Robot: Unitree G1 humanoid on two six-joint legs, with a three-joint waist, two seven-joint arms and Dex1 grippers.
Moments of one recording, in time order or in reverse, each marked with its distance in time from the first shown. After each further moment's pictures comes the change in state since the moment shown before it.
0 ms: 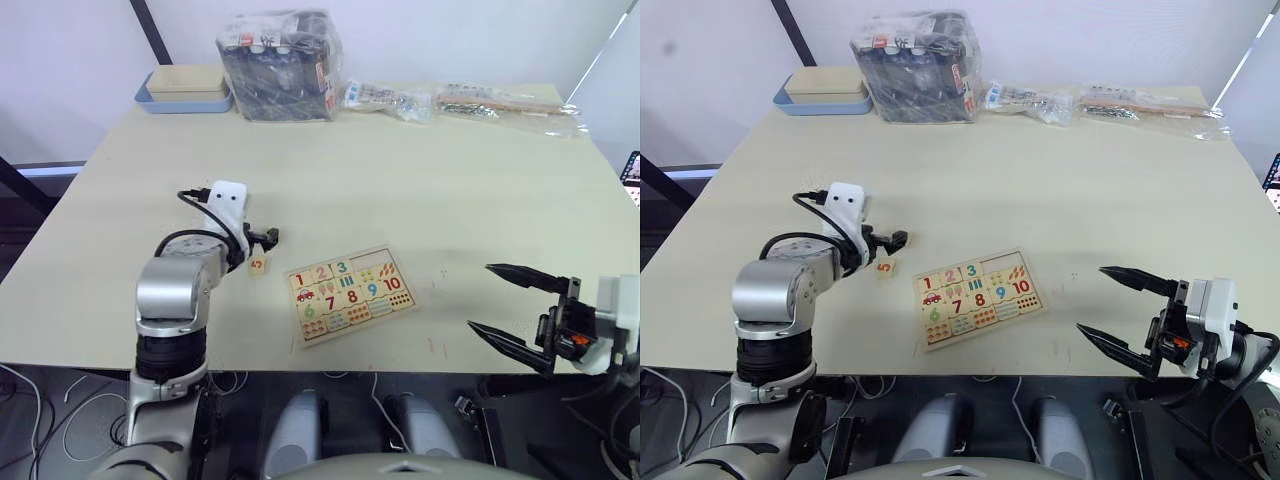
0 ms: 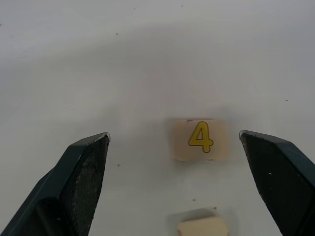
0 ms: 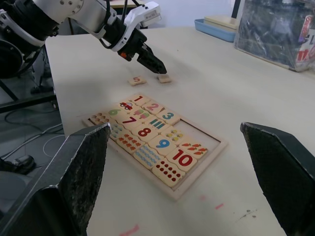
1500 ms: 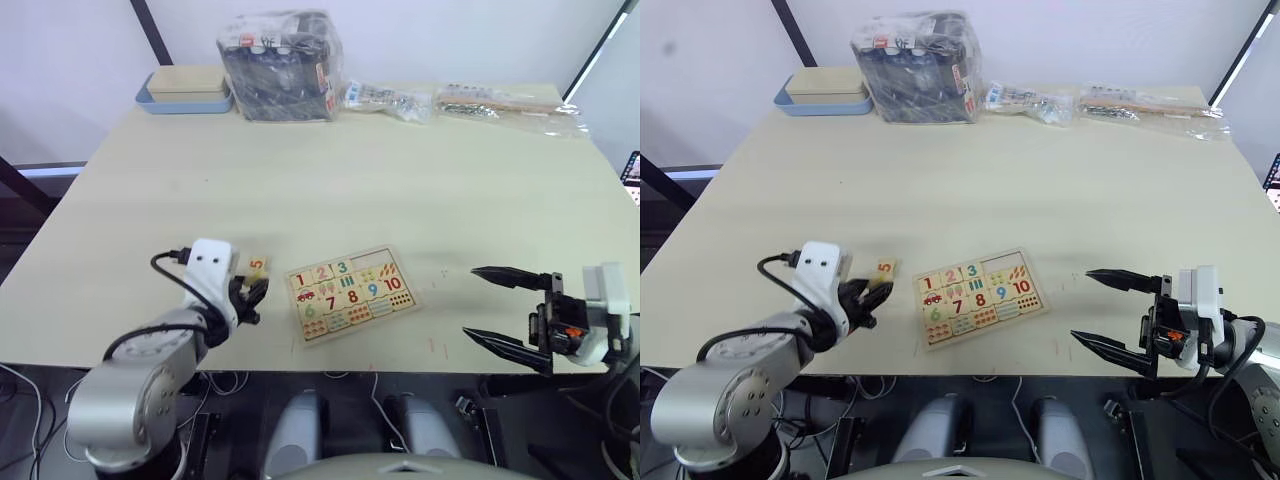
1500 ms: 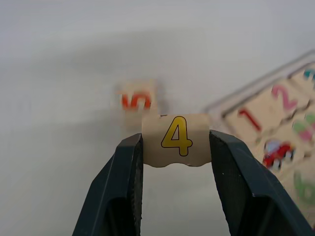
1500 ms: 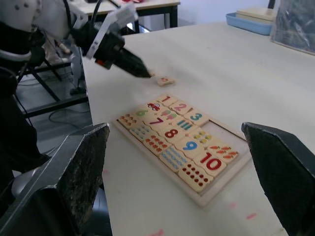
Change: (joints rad) left arm 0.450 -0.043 0.180 -0.660 -0.202 0.266 -0.002; right arm -0.099 -0.054 0.048 0.044 0.078 0.088 0.103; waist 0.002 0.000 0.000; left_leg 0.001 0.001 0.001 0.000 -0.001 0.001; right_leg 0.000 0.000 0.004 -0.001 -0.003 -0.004
